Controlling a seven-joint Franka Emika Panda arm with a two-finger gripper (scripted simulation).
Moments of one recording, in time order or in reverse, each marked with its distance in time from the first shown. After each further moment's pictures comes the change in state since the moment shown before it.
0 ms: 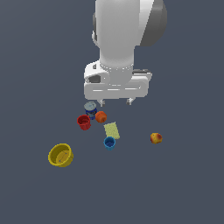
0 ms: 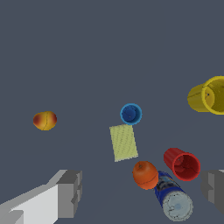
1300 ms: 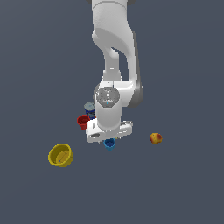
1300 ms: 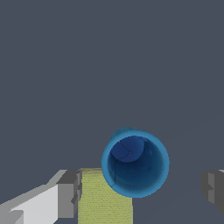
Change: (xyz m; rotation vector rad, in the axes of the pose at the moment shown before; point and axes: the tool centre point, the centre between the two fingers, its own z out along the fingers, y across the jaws) arm 0.041 0.031 0.206 -0.012 -0.011 -0.152
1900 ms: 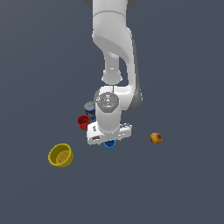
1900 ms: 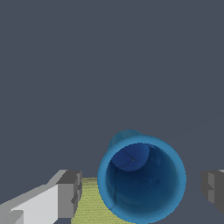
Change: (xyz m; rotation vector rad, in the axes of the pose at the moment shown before) arm 0.000 0.000 0.023 -0.001 0.002 -0.003
